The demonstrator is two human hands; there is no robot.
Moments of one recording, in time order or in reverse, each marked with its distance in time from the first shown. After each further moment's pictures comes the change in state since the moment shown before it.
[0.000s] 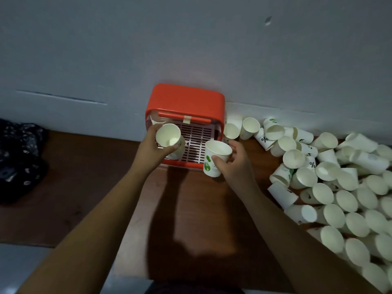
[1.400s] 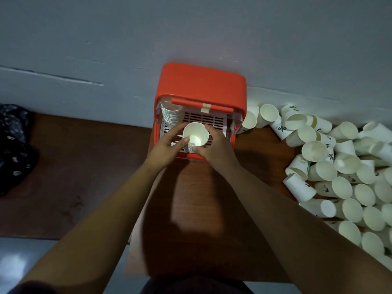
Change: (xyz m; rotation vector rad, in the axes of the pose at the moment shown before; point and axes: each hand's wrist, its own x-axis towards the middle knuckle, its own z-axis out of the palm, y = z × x) left_hand 0.023 -0.056 0.009 -0.255 -0.308 -0.050; right_hand 0.059 0.013 0.108 -0.393 -0.178 -0.076
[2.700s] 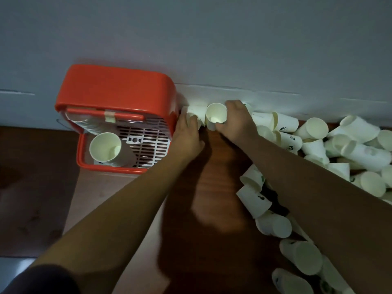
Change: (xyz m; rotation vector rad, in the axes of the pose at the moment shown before) left_hand 0.137 0.047 0.250 0.821 0.085 0.047; right_hand 0.107 0.194 -0.187 -0.388 0.089 -0.086
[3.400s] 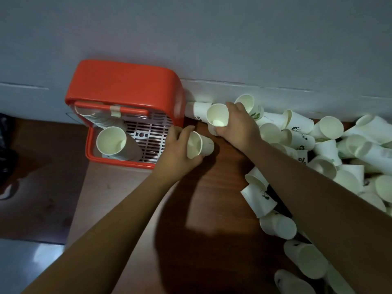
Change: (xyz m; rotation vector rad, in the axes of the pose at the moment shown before) left_hand -0.071 -0.018 -0.028 -0.228 0.077 0.074; right_hand -0.016 -0.011 0.001 0.041 -0.026 -0.024
